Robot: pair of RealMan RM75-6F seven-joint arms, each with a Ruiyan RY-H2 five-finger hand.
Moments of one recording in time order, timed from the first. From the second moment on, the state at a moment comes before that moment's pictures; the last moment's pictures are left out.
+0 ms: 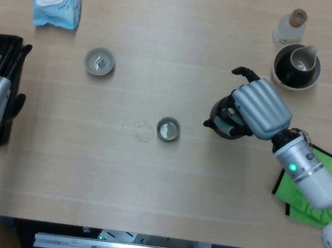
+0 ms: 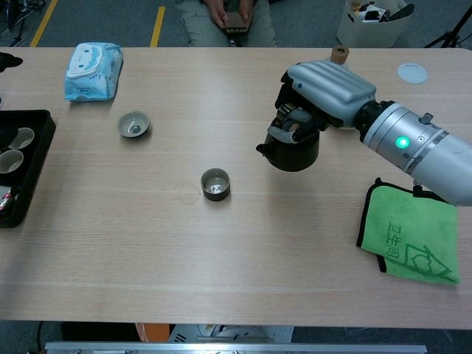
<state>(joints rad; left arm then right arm) -0.31 -1.26 0.03 -1.68 1.39 1.48 0.34 0.67 -1.48 0.15 -1.67 -1.38 0.98 -0.19</state>
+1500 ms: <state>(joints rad) -0.24 -1.25 -0.04 -1.66 1.41 1.45 0.27 0.92 -1.68 0.21 -1.51 -1.12 0.82 -0.50</state>
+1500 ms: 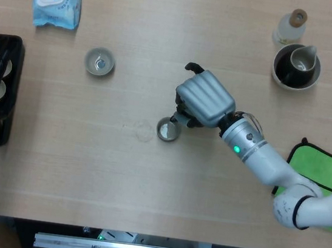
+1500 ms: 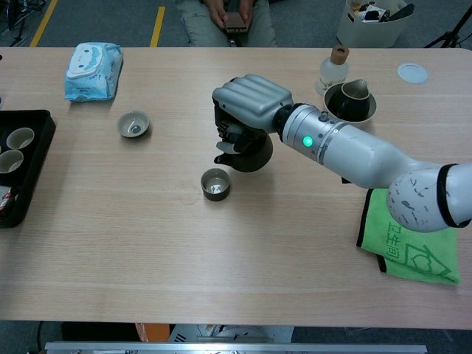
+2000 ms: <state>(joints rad) -0.22 -1.26 -0.05 -1.66 1.43 1.44 0.26 0.98 -1.67 0.18 -1.53 -1.04 0.81 -0.61</state>
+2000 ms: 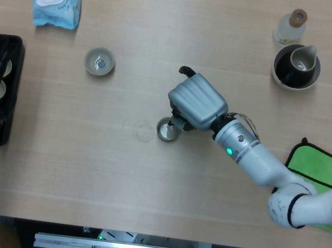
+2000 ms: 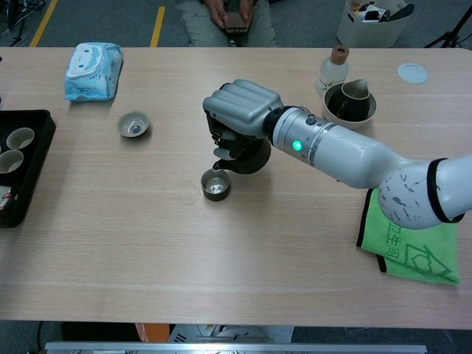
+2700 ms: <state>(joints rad) -0.21 -1.27 -0.06 -1.65 1.44 1.44 0.25 1.03 -1.65 0.14 -1.56 -0.98 0.83 -0.68</state>
